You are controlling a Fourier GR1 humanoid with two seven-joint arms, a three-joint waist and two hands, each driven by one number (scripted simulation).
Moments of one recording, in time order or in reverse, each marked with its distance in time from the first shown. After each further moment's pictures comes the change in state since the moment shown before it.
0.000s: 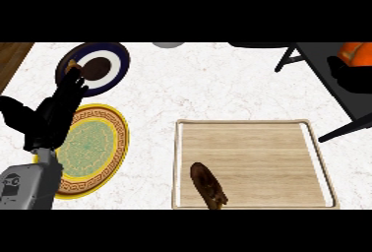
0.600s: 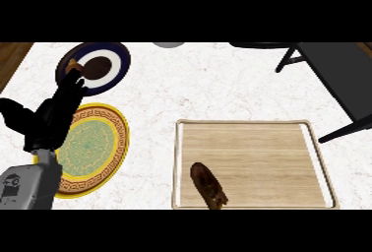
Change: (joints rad) left arm 0.005 -0.002 0.010 0.014 -0.003 -0.017 -0.019; right arm 0.122 -0.149 -0.238 0.246 -0.154 -0.116 -0.330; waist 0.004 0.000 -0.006
